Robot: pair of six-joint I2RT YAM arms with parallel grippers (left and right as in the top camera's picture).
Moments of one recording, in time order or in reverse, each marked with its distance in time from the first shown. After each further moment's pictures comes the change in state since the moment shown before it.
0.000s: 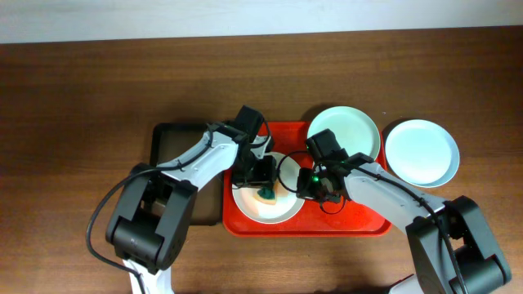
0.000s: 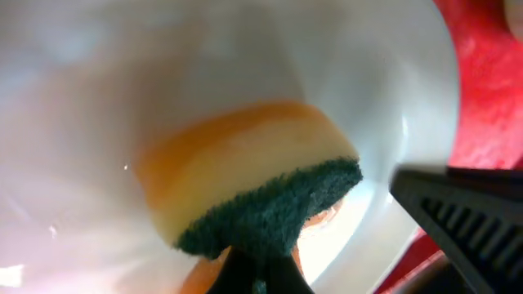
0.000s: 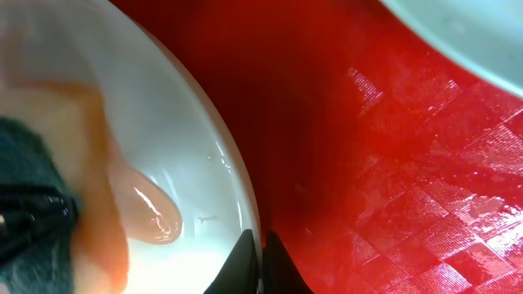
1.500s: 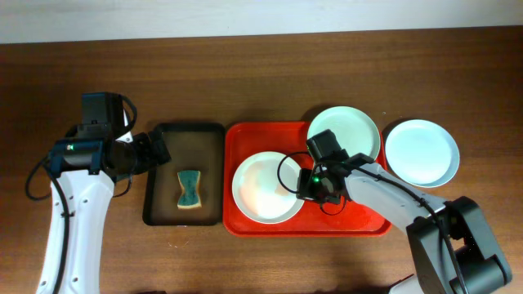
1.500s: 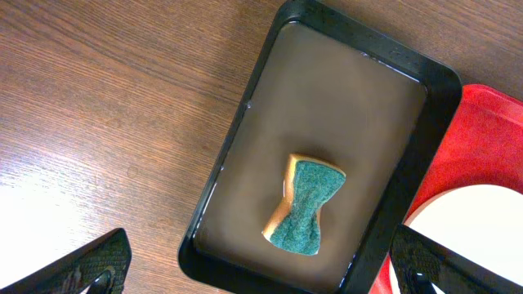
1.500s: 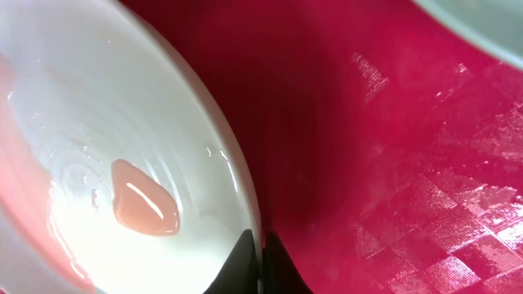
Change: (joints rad) left arm 0.556 -0.618 -0.001 -0.349 -0.516 0.010; right arm -0.005 -0.003 -0.004 -0.008 -0.026 0.004
